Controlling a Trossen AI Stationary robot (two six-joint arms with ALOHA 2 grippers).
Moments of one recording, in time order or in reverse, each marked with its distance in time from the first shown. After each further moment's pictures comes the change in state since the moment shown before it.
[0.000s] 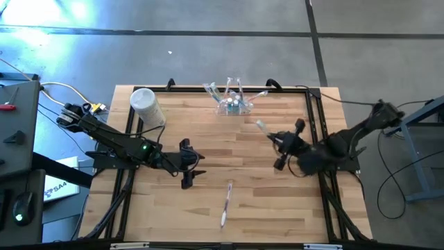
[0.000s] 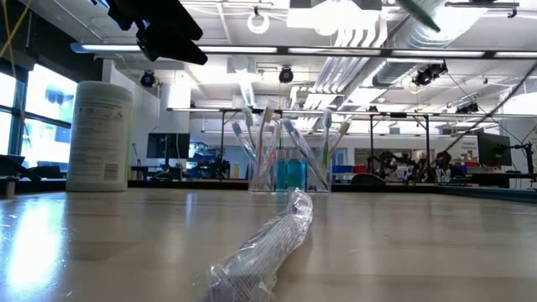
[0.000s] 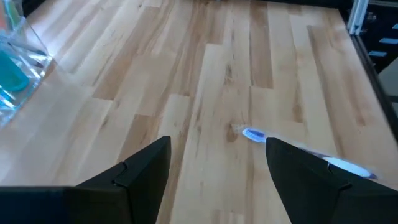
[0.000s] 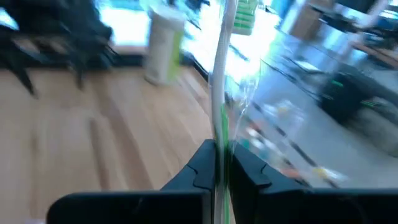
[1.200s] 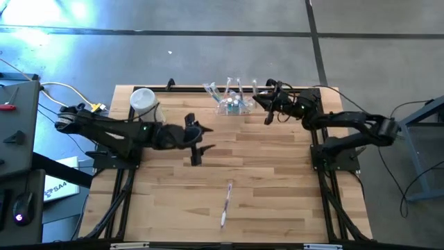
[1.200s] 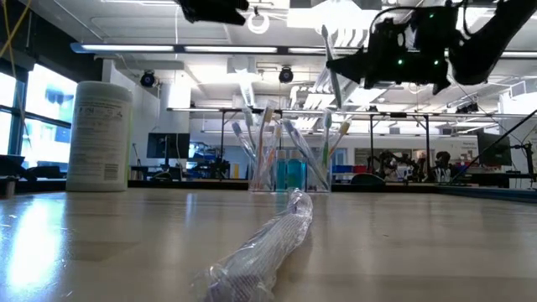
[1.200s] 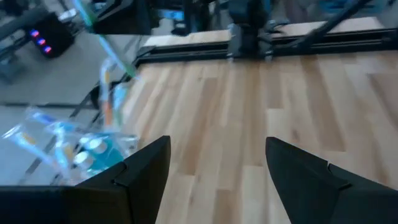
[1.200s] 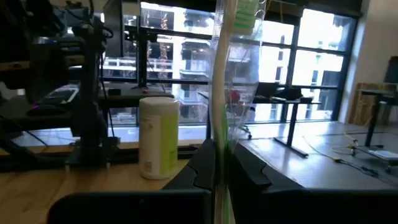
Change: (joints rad) left arm 0.210 -0.008 0.201 -0.023 -0.014 0.359; right arm -1.133 0.157 -0.646 1.751 -1.367 -0.431
